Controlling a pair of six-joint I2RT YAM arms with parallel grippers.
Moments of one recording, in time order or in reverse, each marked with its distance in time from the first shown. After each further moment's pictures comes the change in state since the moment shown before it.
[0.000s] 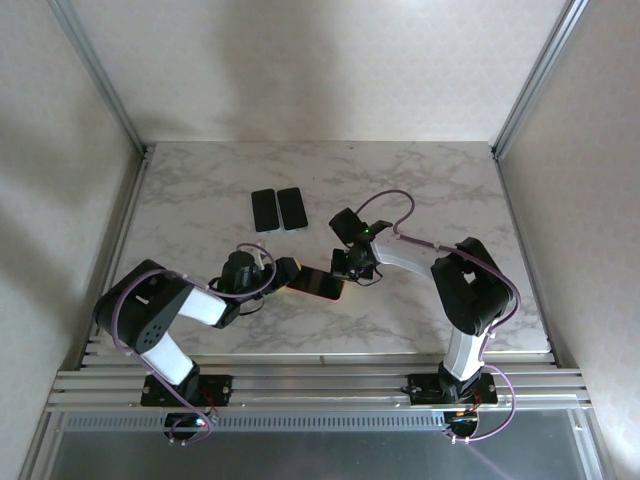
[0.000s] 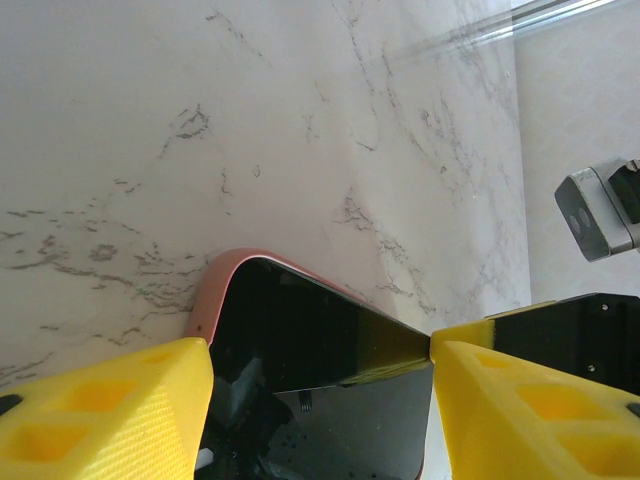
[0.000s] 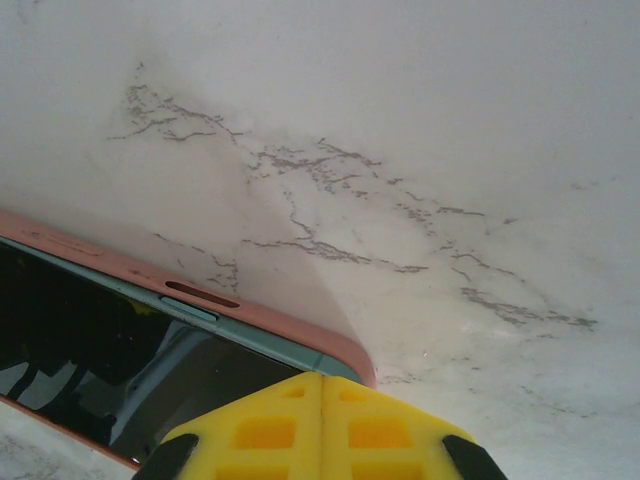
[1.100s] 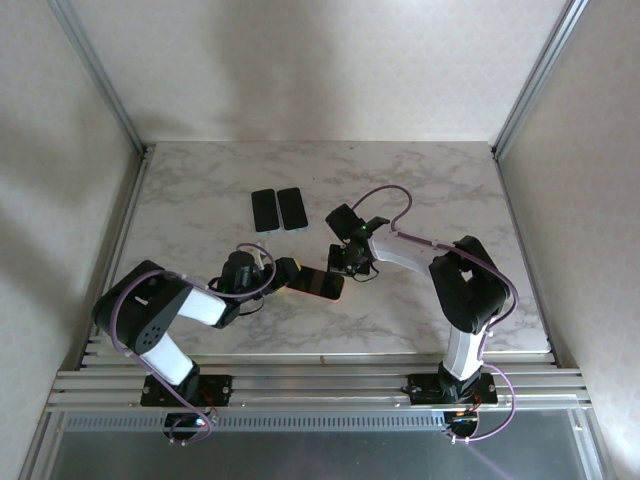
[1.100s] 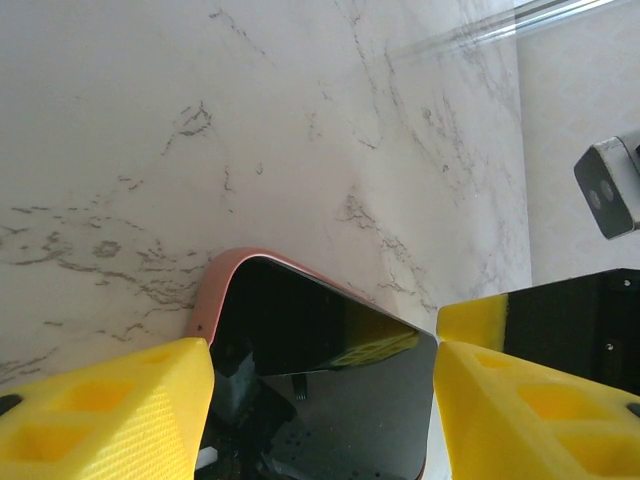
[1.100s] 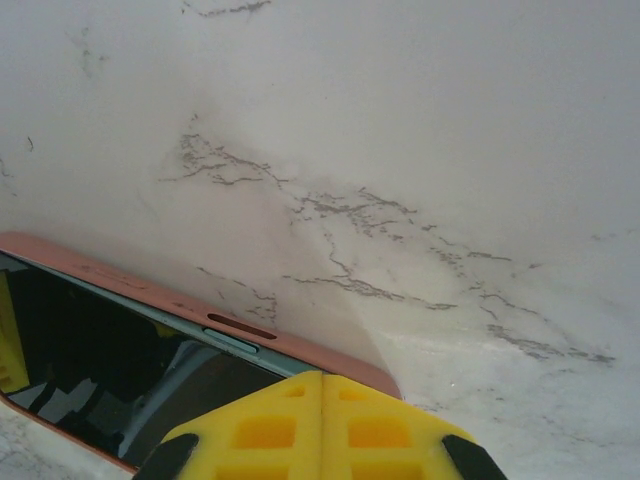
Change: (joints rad) left arm 0.000 -0.006 0.000 -0.012 0.000 0.001; right arm 0.004 0.014 0.049 -0.004 0.023 -0.004
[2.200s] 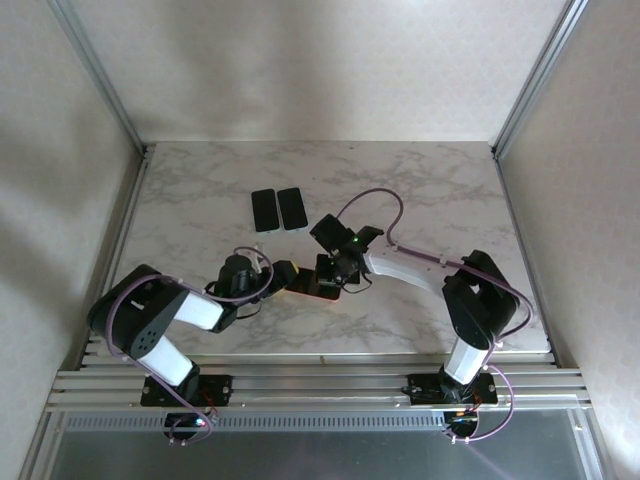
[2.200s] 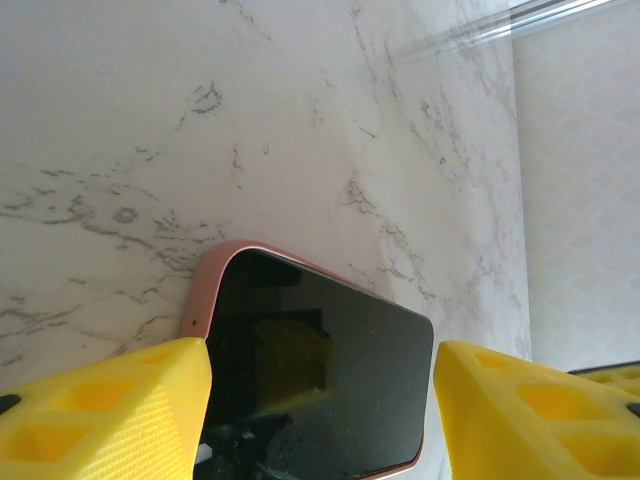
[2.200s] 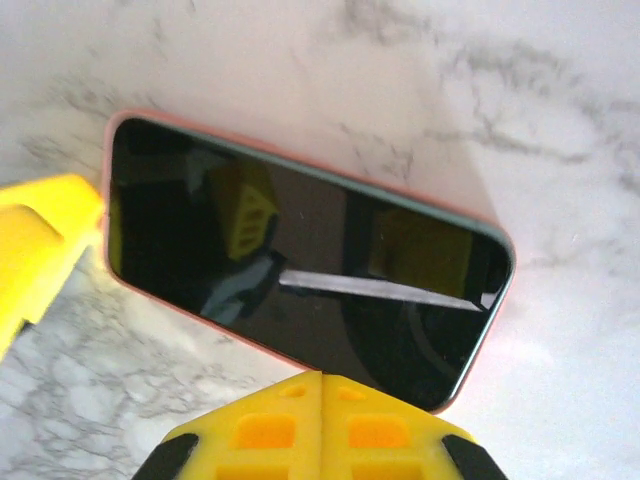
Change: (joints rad) left arm 0.000 -0.032 -0.039 0.015 0.000 -0.008; right arm 0.131 -0.105 0.008 -0.052 0.031 0.062
